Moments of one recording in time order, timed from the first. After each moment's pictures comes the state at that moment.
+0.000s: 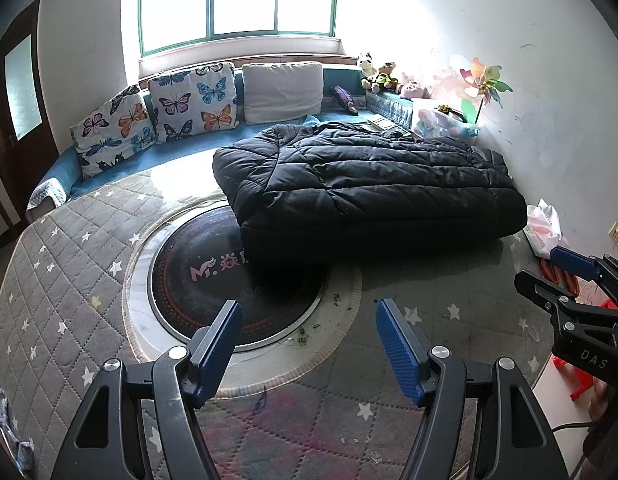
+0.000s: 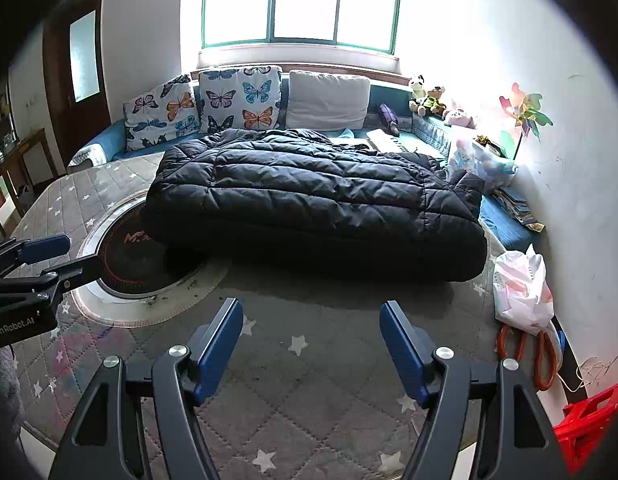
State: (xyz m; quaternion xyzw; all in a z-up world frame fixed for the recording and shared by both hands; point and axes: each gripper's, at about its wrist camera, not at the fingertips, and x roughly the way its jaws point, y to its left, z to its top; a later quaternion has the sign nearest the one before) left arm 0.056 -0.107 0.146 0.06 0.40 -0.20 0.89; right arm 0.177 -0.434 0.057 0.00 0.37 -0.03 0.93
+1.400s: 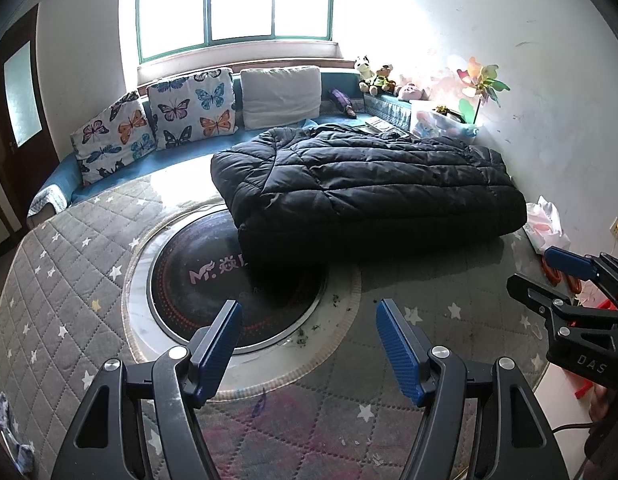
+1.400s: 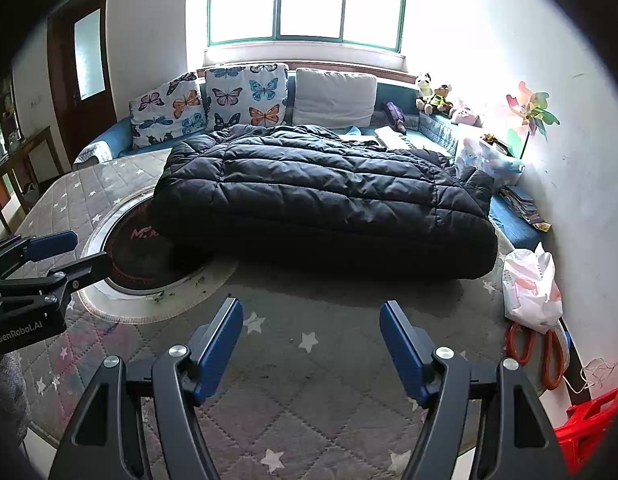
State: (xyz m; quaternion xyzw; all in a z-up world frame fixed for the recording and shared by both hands) left arm 0.053 -0.108 0.141 0.07 0.39 -0.20 0.90; right arm 0.176 -0.425 0.053 0.00 0.37 -0.02 0.93
